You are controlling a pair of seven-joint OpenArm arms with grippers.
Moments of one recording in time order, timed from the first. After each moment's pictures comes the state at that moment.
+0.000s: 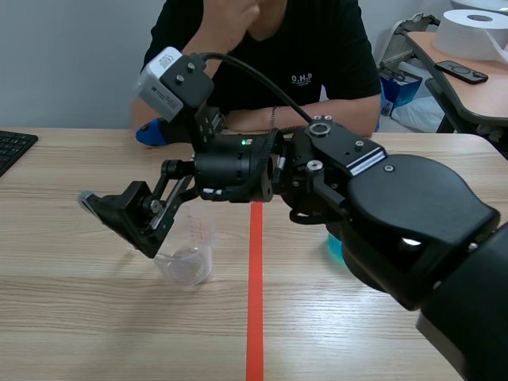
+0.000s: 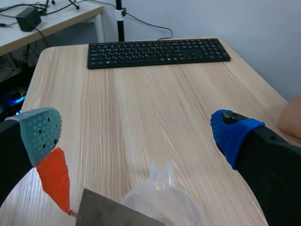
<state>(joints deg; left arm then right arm) 69.0 -23.4 -28.4 78.5 20.0 -30.4 -66.5 18.0 7.5 -36.5 75.8 10.4 43.3 4.1</state>
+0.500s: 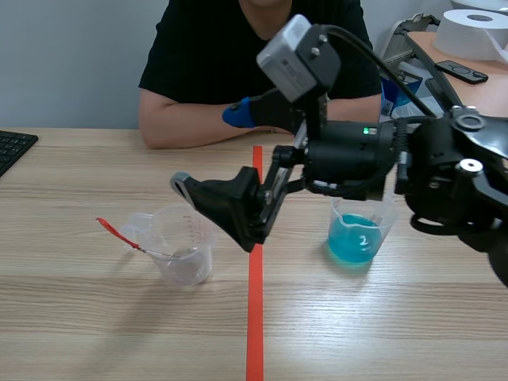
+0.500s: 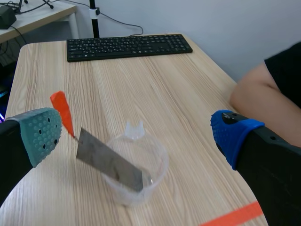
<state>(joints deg) 78.8 -19.7 -28.3 78.5 20.1 -29.7 -66.5 9.8 31.6 -34.1 95.5 23.6 36.9 4.4</state>
